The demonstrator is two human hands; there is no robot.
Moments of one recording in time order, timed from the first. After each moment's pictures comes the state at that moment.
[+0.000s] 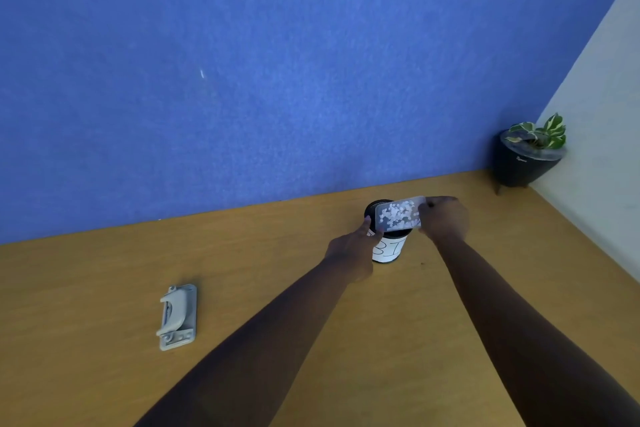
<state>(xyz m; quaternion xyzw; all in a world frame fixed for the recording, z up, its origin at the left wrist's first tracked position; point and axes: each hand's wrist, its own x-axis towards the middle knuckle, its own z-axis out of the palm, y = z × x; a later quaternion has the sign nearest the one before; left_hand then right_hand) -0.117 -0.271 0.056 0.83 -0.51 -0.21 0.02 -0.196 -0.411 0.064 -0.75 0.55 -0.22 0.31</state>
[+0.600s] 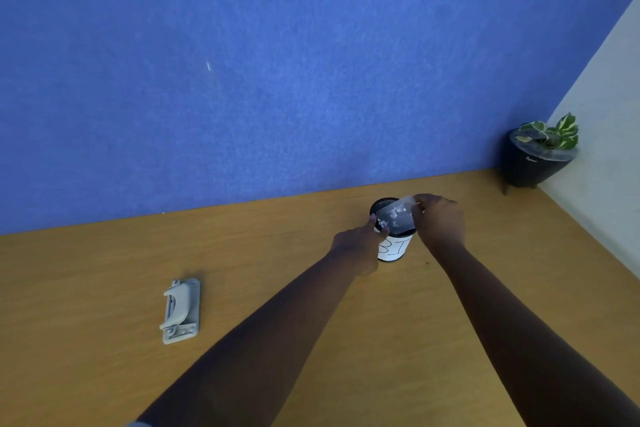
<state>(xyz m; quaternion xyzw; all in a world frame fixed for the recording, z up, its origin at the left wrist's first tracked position) -0.112 -0.277 0.059 0.83 -0.52 -0.22 -0.01 -0.193 -0.402 0.060 -0.88 0.43 -0.18 0.09</state>
